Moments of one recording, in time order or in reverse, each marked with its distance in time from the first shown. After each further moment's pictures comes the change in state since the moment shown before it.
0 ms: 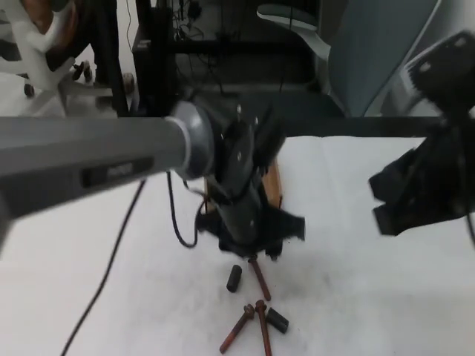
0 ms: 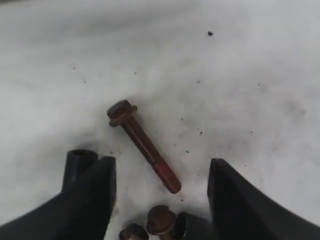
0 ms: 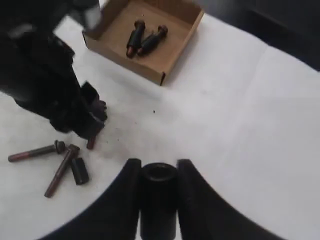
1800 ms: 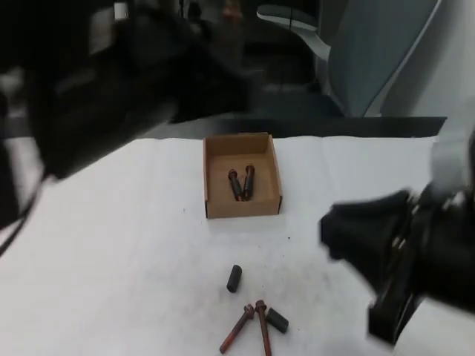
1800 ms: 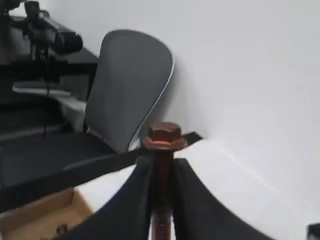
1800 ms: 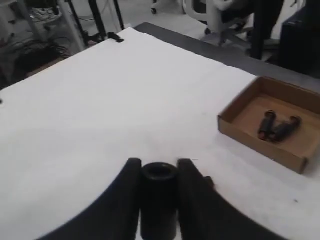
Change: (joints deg) left arm -0.2 -56.4 28.4 -37.5 -5.9 19.6; right arm 13.8 -12.6 23.5 -34.1 -12.3 9.6
